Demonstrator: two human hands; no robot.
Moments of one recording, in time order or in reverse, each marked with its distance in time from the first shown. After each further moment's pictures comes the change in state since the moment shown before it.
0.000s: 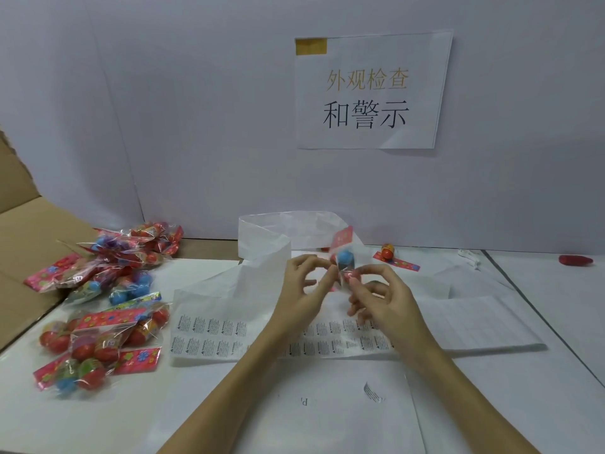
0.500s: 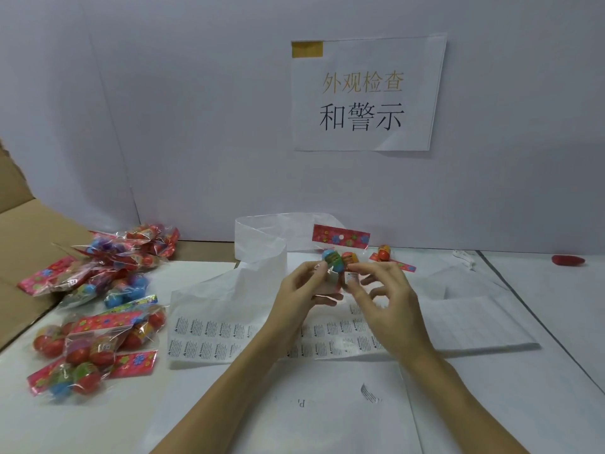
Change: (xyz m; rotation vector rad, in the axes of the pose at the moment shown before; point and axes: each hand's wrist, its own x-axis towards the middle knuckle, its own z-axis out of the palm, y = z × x) left_hand -0.001 0.005 0.002 -0.385 -0.094 -0.198; right_hand -0.004 0.000 0.000 -0.444 0.165 -0.381
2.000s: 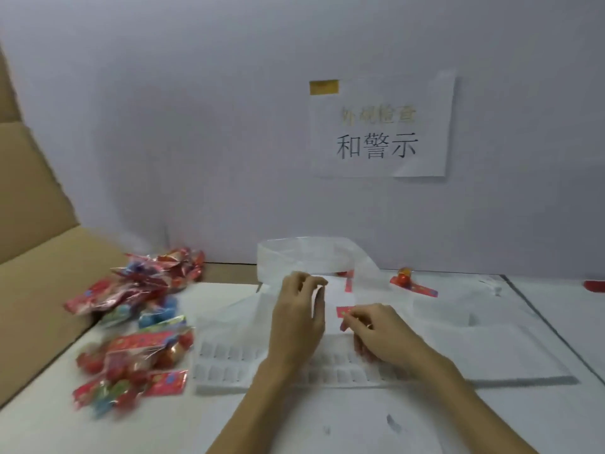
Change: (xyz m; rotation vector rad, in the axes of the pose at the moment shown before) left_hand -0.003 0.001 -0.024 1.085 0.406 0.632; right_hand 0.025 0.008 0.022 -0.157 -0.544 0.259
